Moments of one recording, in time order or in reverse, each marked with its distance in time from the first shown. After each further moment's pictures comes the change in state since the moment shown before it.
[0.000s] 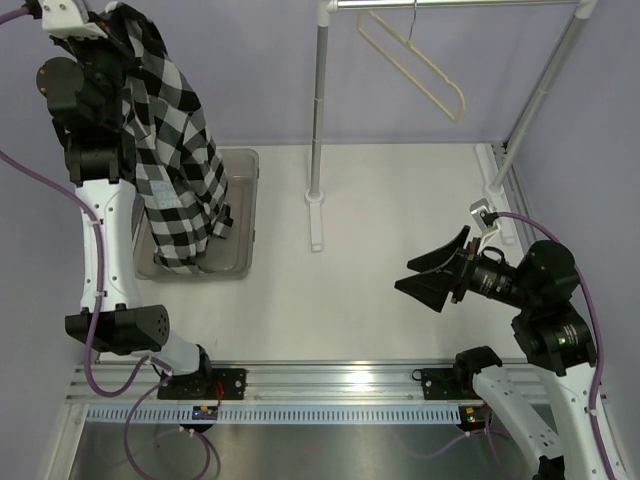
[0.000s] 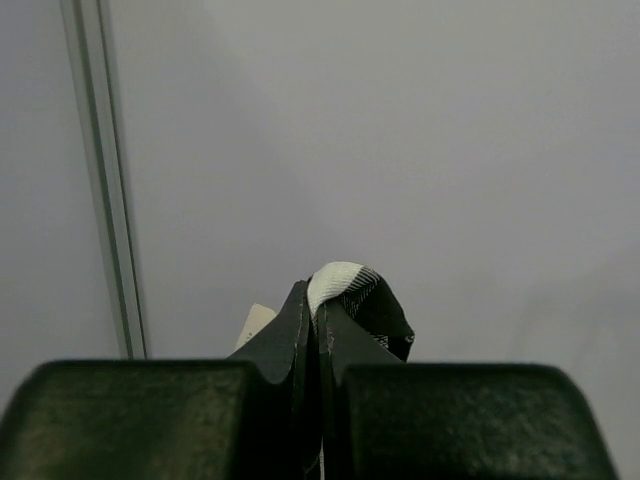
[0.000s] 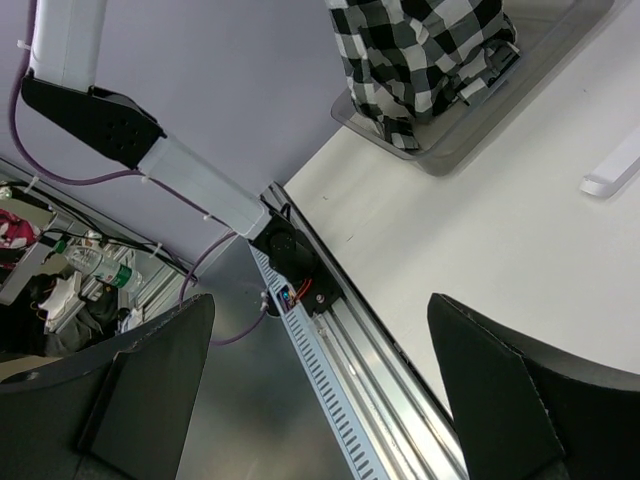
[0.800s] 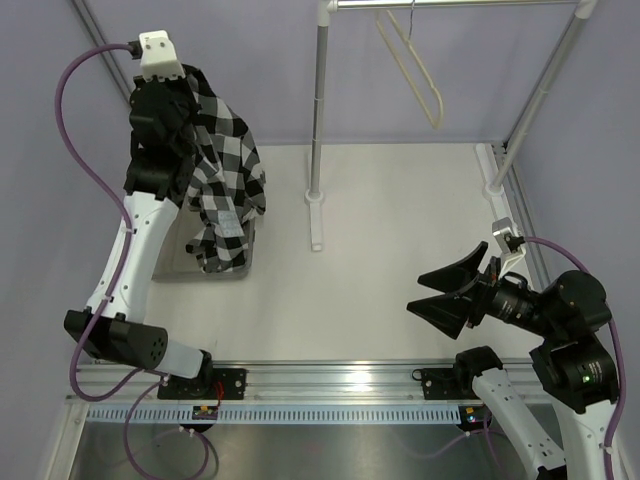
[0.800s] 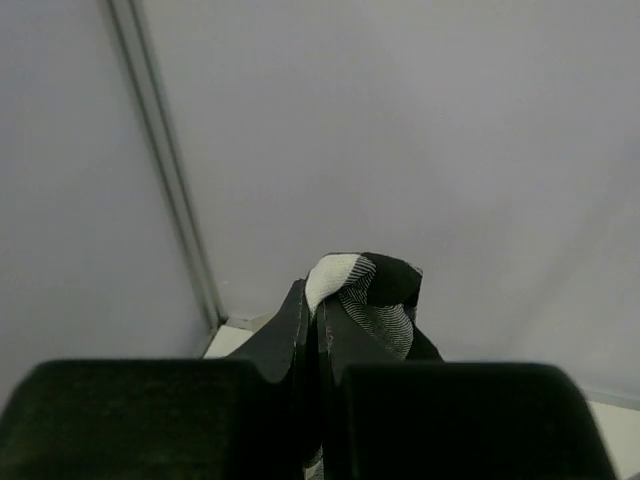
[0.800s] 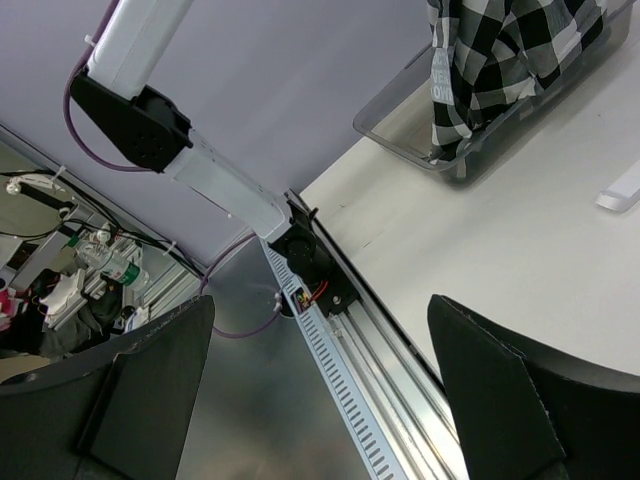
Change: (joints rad) left arm -0.317 -0.066 -0.227 -0.145 -0.488 0.180; right arm 0.000 -0.119 0.069 -0.093 -0.001 0.019
